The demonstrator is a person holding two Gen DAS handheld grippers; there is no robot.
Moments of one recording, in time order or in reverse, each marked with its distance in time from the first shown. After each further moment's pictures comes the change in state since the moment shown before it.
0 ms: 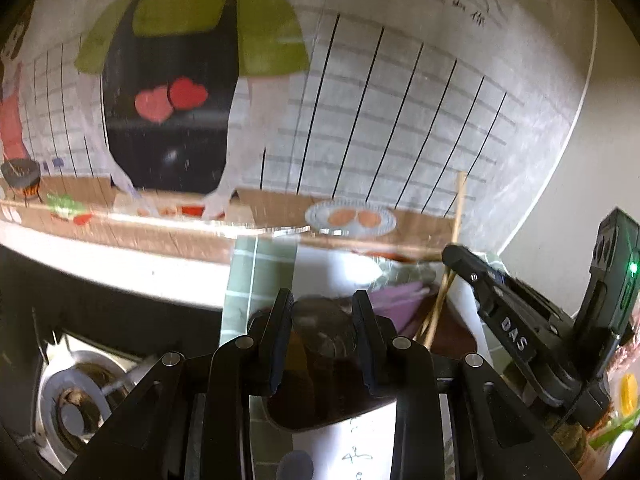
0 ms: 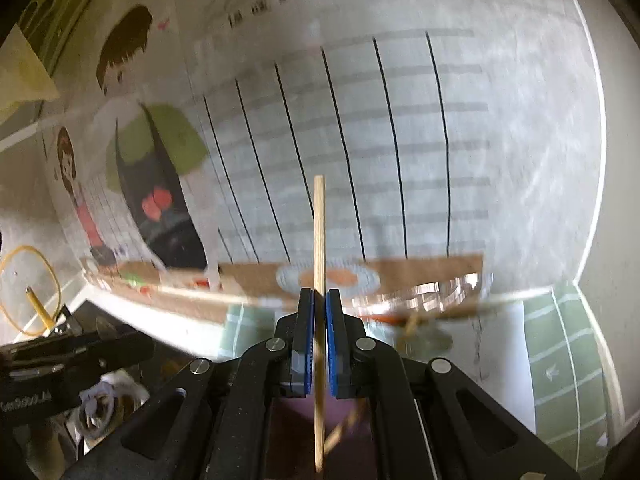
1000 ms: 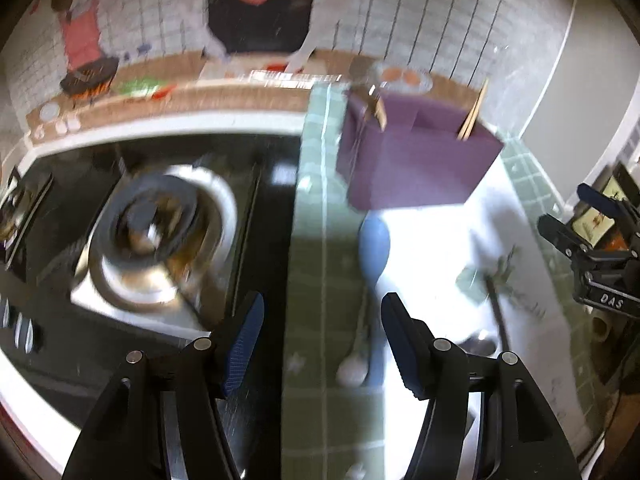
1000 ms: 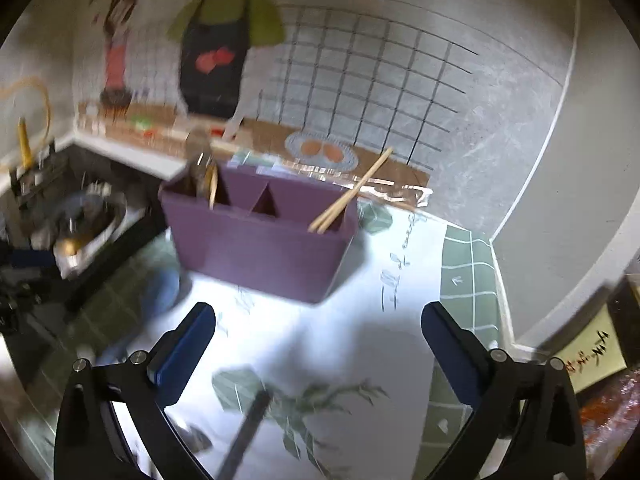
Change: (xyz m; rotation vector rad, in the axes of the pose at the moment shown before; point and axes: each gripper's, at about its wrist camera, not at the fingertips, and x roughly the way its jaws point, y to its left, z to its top) left arm -0.094 0.048 -0.160 -0.006 0.218 0.132; right arm -0.117 0.049 -0.101 -0.426 0.214 -0.213
